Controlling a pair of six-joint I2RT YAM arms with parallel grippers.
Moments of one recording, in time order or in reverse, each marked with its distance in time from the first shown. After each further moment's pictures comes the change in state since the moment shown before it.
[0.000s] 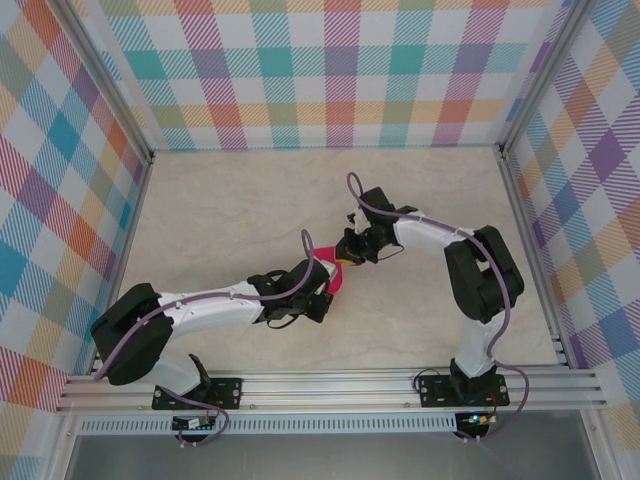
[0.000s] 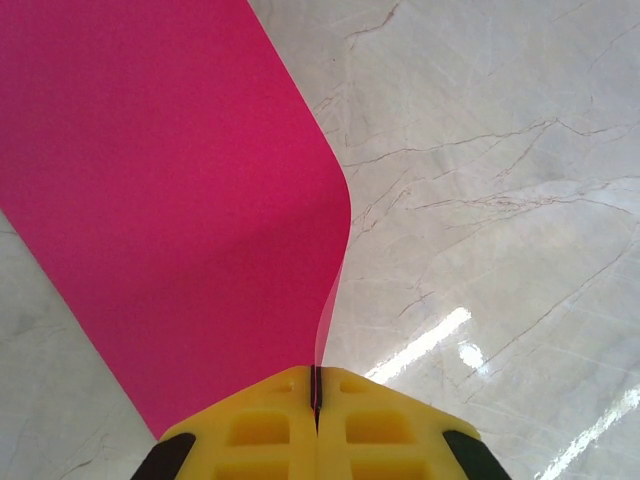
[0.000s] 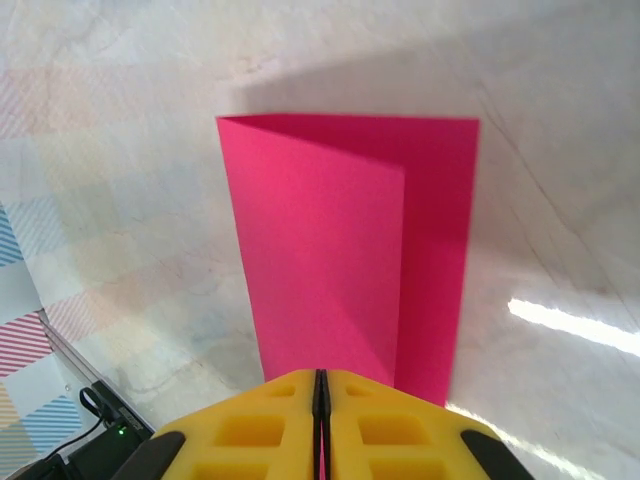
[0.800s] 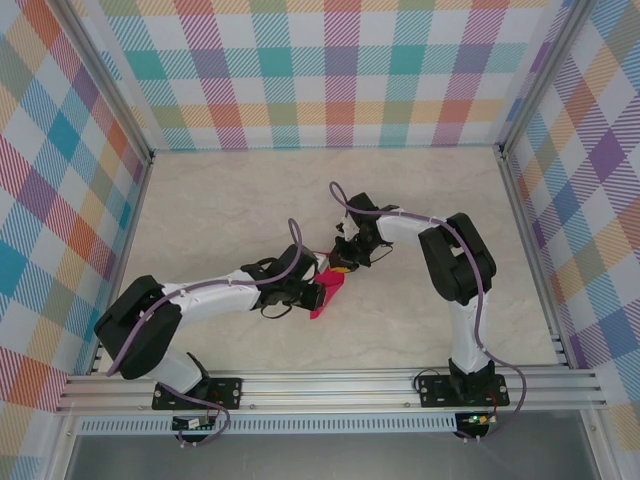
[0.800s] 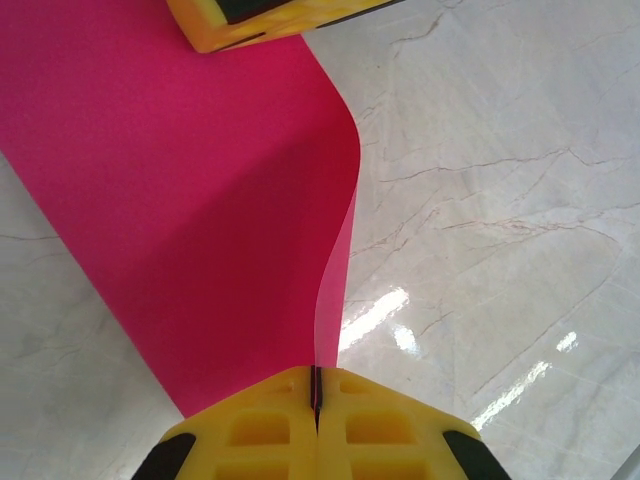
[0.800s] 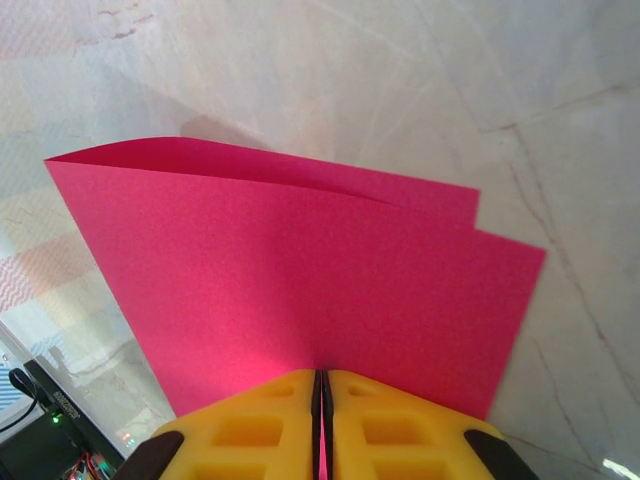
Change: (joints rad) left arm 0.148 0.047 0.000 0.026 0.193 0.000; right arm 0.020 0.188 0.111 -0.085 -0.020 -0.126
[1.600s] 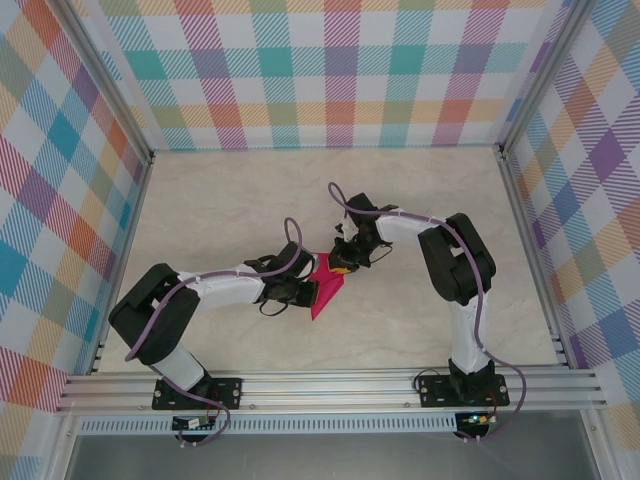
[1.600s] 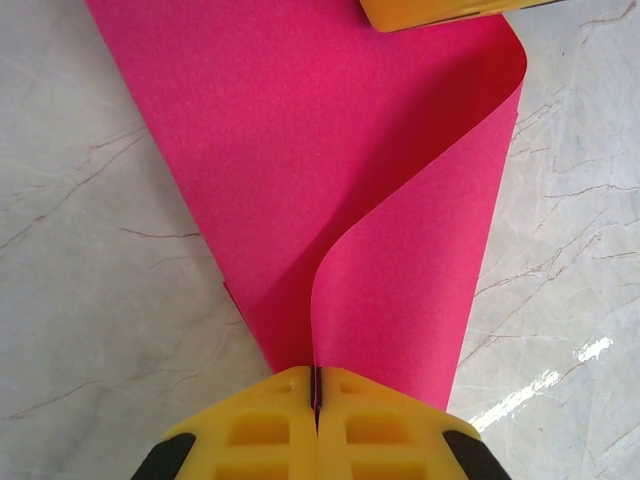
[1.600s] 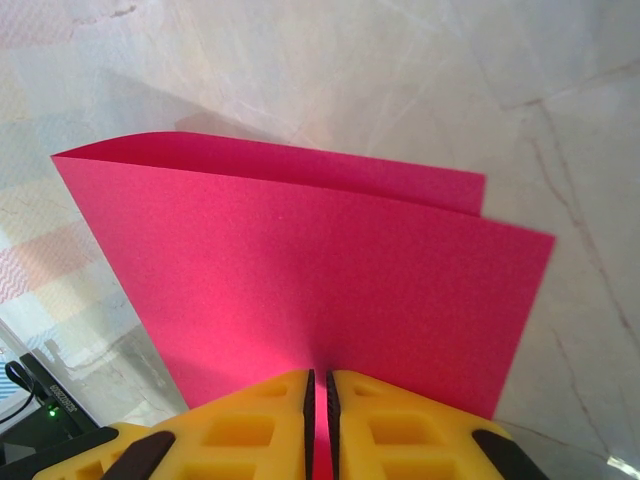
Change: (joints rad) left arm 0.066 0.098 0.000 0.003 -0.020 0.000; right arm 0.005 0.000 0.003 -0.013 0.000 -0.010
